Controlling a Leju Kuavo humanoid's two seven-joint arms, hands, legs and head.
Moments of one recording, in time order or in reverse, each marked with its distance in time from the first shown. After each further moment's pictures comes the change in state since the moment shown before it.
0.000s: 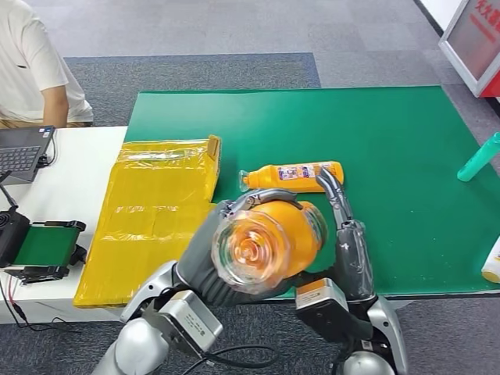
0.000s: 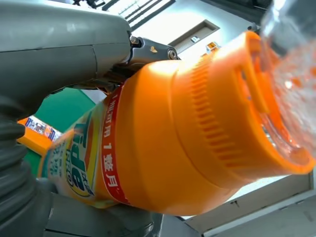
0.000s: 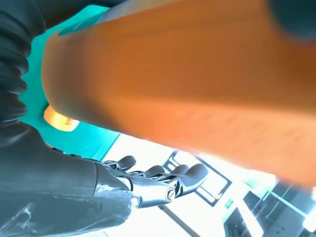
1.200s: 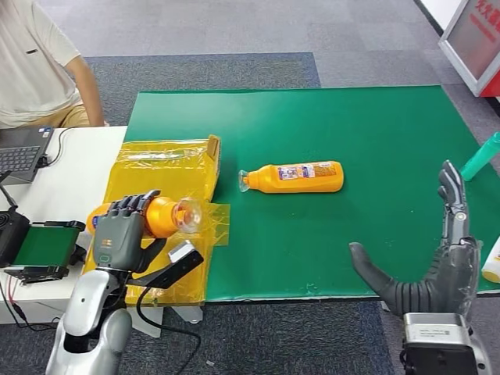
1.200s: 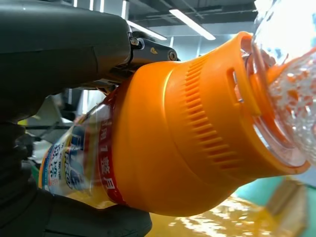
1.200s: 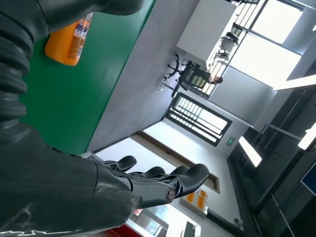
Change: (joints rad) left arm 0.182 0.001 0.552 0.122 -1.078 0.166 0.089; right arm 0.113 0.057 -0.225 -0.292 -0.050 0.045 -0.056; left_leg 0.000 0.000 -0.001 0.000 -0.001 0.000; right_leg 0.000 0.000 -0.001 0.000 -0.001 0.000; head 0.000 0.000
